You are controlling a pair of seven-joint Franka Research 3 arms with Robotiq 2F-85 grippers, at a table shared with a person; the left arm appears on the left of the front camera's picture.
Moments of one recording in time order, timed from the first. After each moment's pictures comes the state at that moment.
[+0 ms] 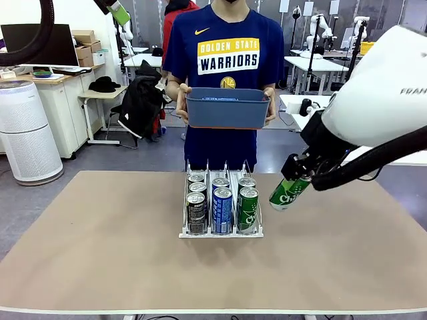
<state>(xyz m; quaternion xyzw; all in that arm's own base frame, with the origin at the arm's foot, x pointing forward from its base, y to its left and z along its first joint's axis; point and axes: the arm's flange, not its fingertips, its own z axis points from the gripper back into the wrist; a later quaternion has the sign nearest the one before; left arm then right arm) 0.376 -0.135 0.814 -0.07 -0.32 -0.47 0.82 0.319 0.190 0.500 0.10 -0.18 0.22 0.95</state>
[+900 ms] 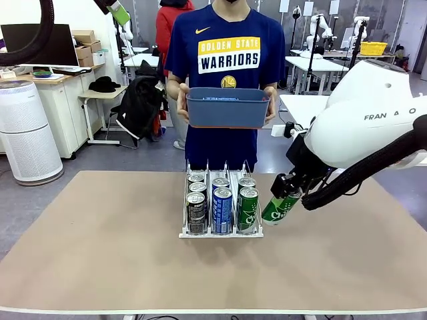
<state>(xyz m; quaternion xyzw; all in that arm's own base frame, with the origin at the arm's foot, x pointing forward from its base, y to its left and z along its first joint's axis) 0.376 -0.135 0.814 -0.07 -0.32 -0.47 0.82 0.337 0.203 0.455 0.10 -0.15 0.24 0.95</state>
